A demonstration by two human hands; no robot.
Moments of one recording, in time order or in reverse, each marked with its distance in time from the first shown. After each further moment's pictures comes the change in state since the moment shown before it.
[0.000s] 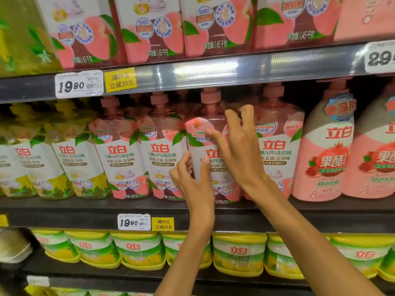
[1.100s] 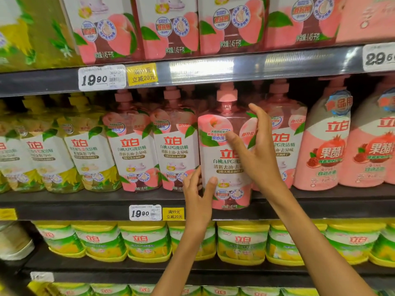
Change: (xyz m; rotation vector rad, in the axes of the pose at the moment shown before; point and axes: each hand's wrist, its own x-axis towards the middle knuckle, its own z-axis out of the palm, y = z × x) left_hand -0.007 -0.039 -0.056 0.088 -0.400 -0.080; right_hand -0.030 -0.006 -0.013 0.399 -0.066 0.266
